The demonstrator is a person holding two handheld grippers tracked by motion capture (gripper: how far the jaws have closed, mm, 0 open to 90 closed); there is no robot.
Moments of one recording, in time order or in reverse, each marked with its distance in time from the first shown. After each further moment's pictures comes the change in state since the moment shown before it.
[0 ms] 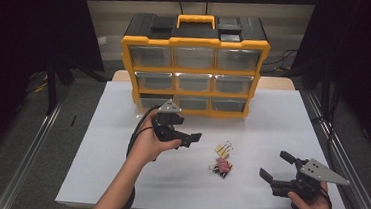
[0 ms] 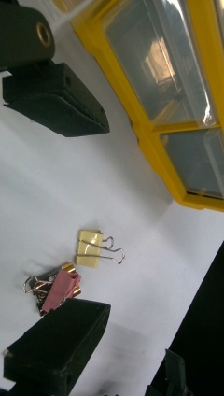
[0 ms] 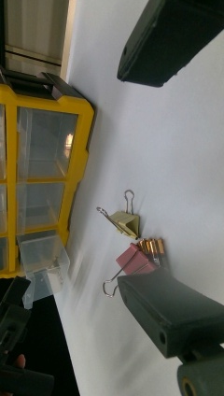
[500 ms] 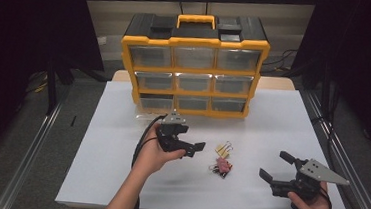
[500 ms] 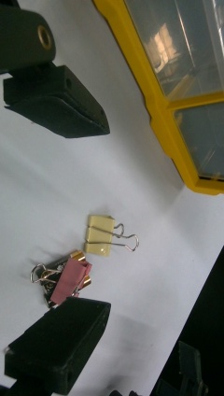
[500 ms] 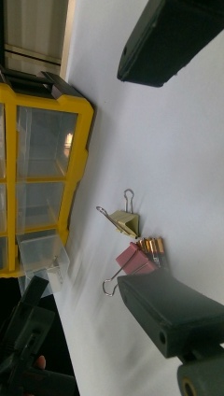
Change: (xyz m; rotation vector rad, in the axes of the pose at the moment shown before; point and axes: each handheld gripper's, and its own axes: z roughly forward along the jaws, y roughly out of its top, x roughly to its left) left arm -0.014 -0.021 0.012 0.003 -0.020 0.004; right arm 0.001 0.000 0.000 0.000 0.003 0.001
